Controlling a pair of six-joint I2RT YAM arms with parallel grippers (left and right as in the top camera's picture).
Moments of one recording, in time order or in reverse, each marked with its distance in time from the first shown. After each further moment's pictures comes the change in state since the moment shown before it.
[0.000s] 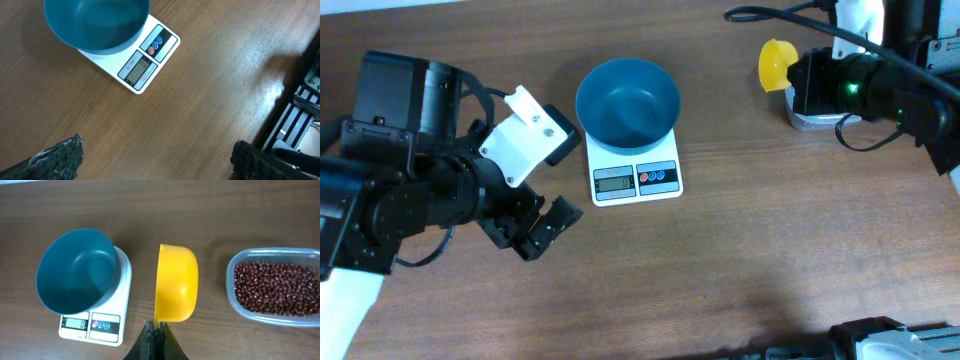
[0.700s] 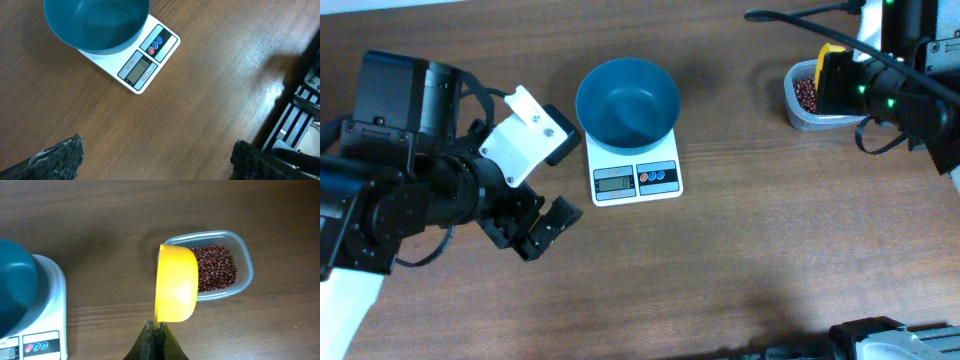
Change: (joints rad) left arm 0.000 0.000 0.000 0.000 0.000 0.000; right arm 0.000 0.000 0.003 -0.058 0.341 0.059
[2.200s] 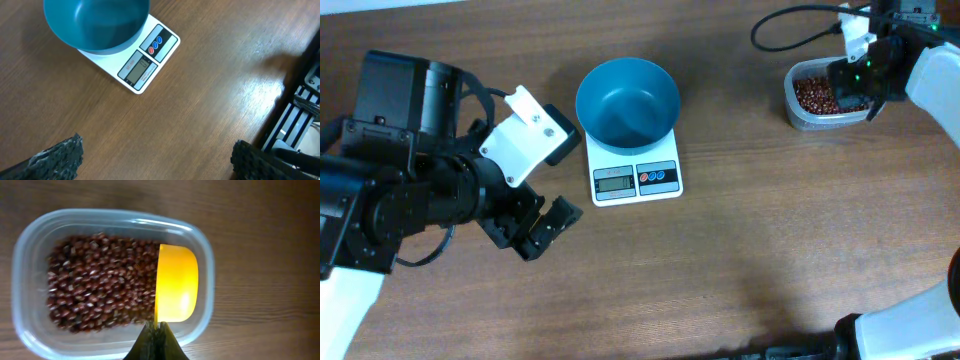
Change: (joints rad) left arm 0.000 0.002 0.000 0.000 0.000 0.000; right arm -0.228 0.463 0.019 0.252 0.066 -0.483
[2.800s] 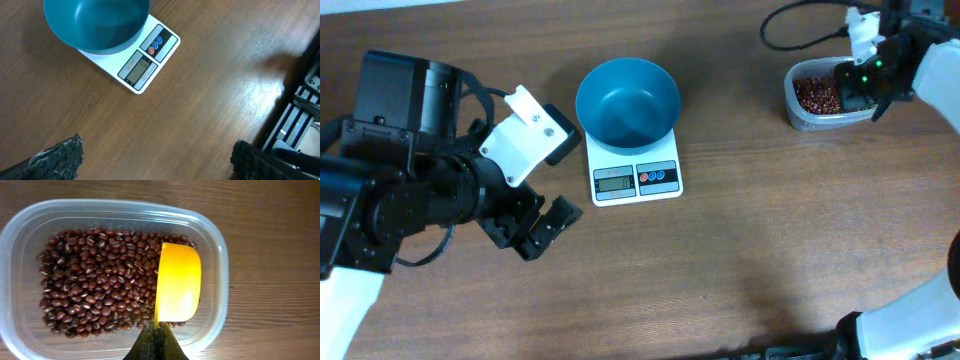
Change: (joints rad) left arm 0.000 0.000 0.000 0.000 0.000 0.000; right arm -0.064 0.049 0.011 -0.011 -0.118 0.009
